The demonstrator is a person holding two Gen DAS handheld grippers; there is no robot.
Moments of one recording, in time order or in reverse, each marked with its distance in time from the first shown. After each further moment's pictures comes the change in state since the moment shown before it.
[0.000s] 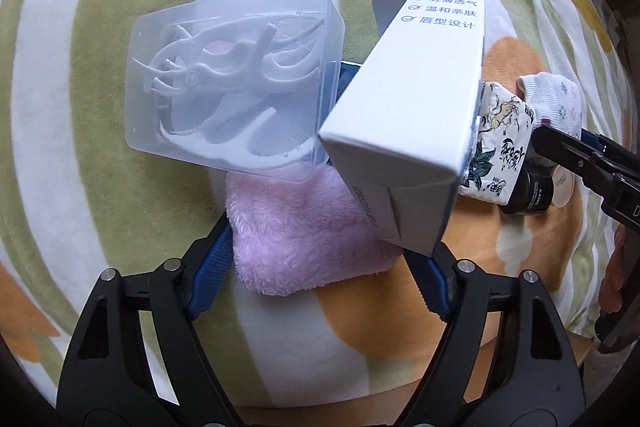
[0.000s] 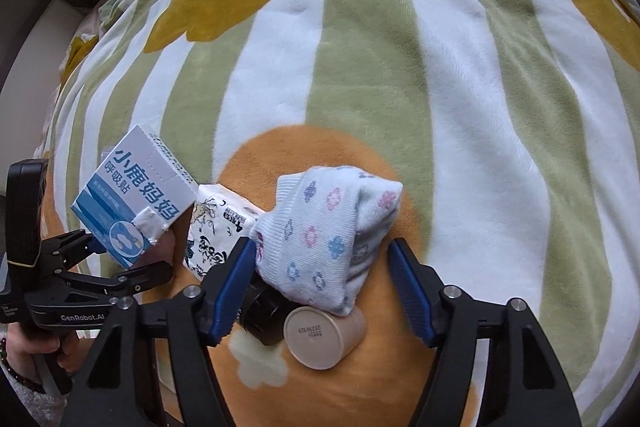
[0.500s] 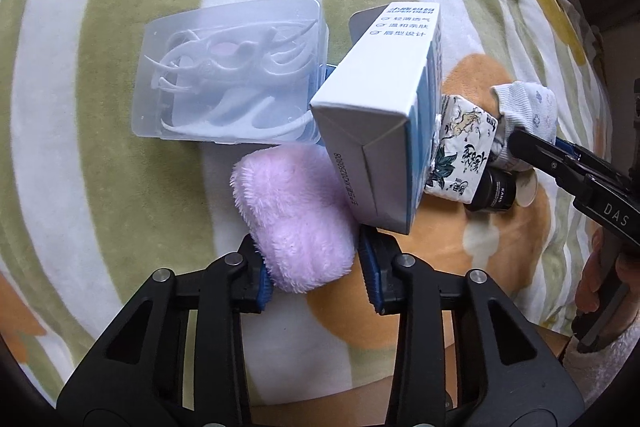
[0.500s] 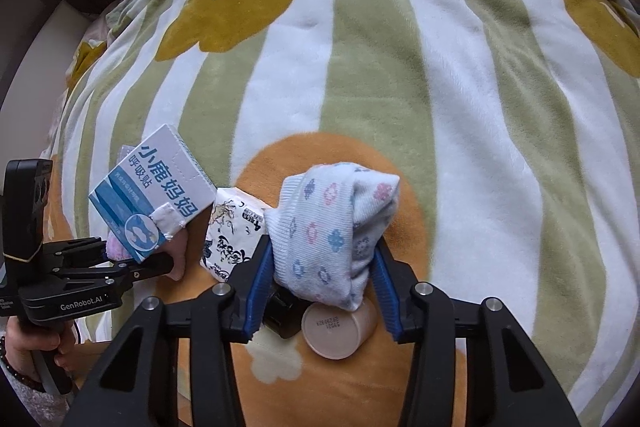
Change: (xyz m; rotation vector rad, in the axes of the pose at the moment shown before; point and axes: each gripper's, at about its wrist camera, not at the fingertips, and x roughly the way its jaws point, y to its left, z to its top) left arm -0.015 -0.033 0.000 -0.019 -0.038 -0.100; right arm -0.025 0.002 -0.005 -0.005 -0.052 -0.014
